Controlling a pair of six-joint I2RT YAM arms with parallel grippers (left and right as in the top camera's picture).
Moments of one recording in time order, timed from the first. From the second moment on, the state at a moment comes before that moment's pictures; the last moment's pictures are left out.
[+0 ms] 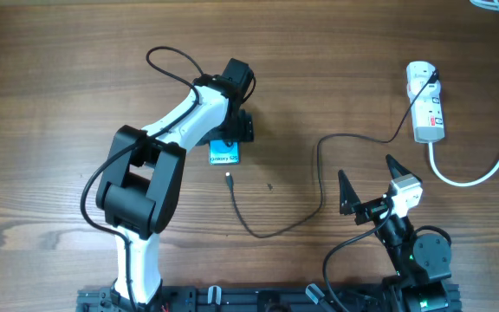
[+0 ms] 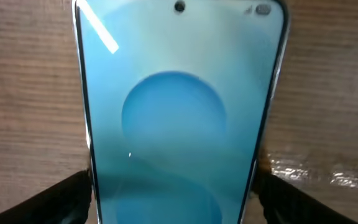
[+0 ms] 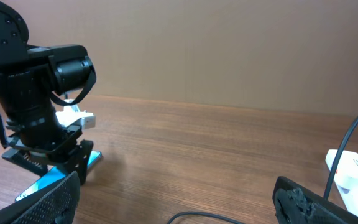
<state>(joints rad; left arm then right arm) -0.44 2.11 1.48 -0.88 -0.07 -0.50 0.19 0.02 0.01 0.00 -0.13 0.04</state>
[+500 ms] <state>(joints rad) -0.44 2.09 1.43 -1.08 0.04 -0.50 0.19 0.02 0.01 0.00 -0.13 0.04</state>
